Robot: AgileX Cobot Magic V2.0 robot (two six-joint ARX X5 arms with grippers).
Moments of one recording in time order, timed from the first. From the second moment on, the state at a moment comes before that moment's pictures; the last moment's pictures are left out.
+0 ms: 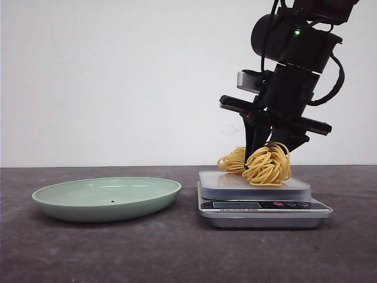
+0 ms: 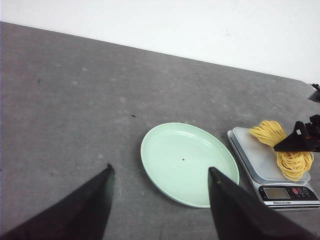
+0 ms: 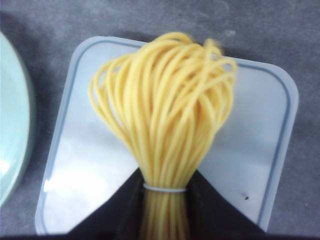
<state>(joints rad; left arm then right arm) -0.62 0.11 0.75 -0.93 -0.33 -0.39 0.43 1.73 1.20 -0.50 -0.14 0.33</state>
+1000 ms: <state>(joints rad) -0.62 0.11 0.75 -0.93 -0.33 -0.40 0.72 1.65 1.41 -0.13 -0.31 0.57</state>
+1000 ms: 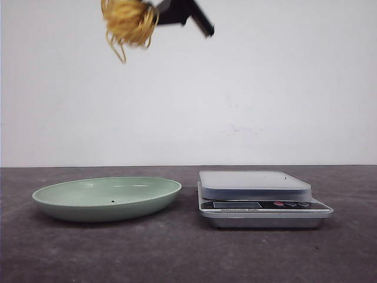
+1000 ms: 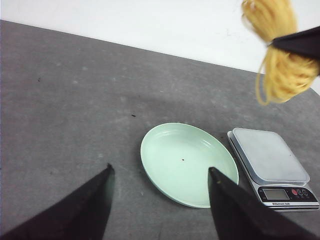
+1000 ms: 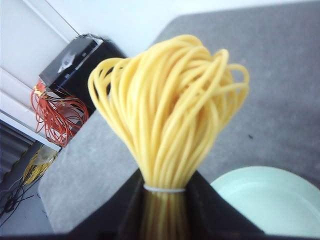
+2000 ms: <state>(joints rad) -0.62 0.11 0.75 -0.91 -0.33 -0.40 0.79 2.02 1.41 -0.15 -0.19 0.68</state>
